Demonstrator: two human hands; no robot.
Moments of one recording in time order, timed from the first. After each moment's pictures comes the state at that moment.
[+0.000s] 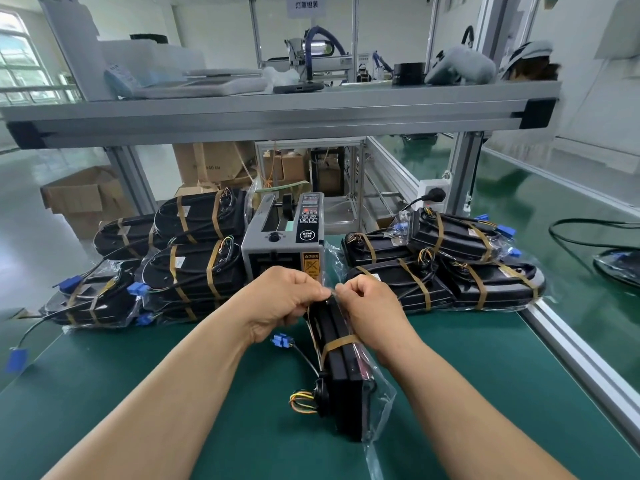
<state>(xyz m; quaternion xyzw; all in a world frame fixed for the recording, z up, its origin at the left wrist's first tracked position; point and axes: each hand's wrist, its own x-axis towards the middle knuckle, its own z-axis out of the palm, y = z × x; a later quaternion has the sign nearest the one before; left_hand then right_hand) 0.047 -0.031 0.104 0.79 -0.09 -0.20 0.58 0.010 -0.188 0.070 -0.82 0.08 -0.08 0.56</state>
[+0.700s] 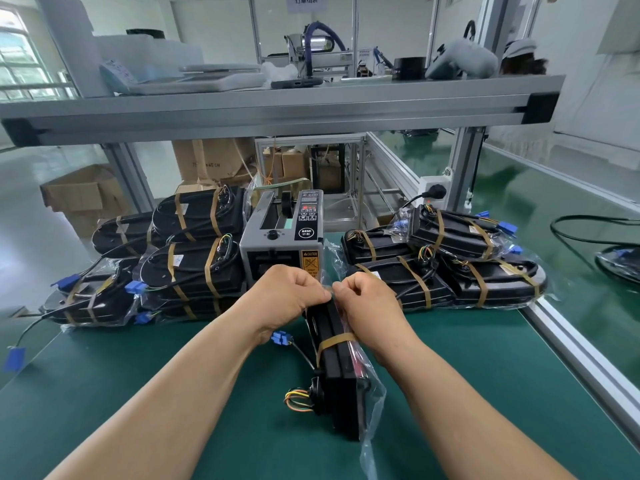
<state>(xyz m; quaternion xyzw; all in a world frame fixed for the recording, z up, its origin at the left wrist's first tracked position) 0.052 -0.038 0.091 0.82 -0.10 -0.12 0.55 0.011 -0.184 0.070 -0.82 0.08 -0.07 0.57</state>
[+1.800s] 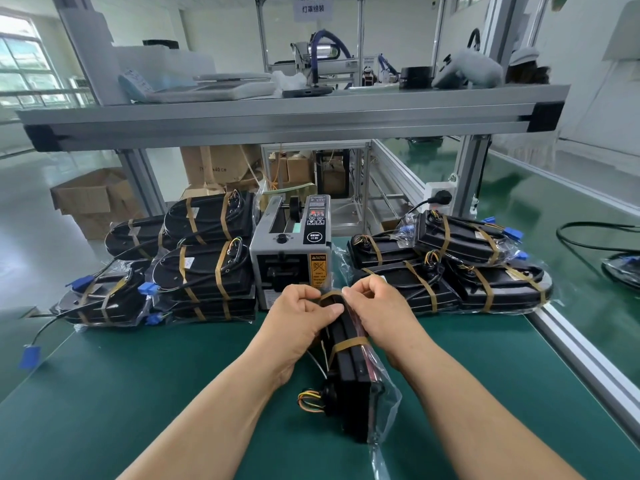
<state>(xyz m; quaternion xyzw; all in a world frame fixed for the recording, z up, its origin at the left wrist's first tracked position) 0.018 -0.045 0.067 0.71 -0.02 -0.08 0.70 0.007 -0.189 0.075 -0.82 0.09 -0.05 0.56</state>
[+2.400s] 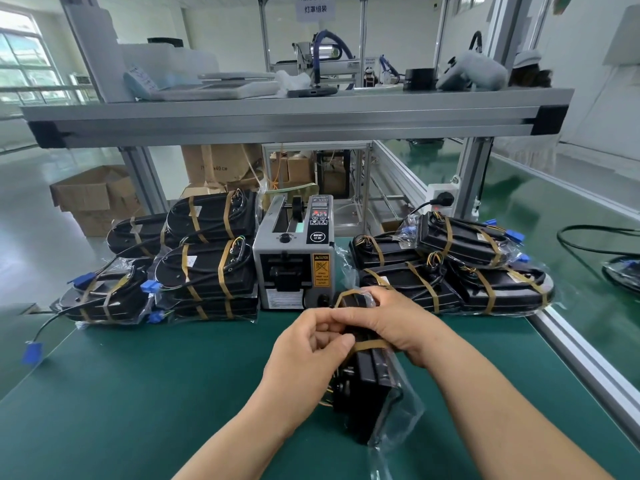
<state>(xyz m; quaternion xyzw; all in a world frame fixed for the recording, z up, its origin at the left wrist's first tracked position) -0.035 -0.042 0.065 0.76 -0.08 -0.04 0.64 0.000 -0.205 0.086 -0.81 0.05 0.10 0.58</state>
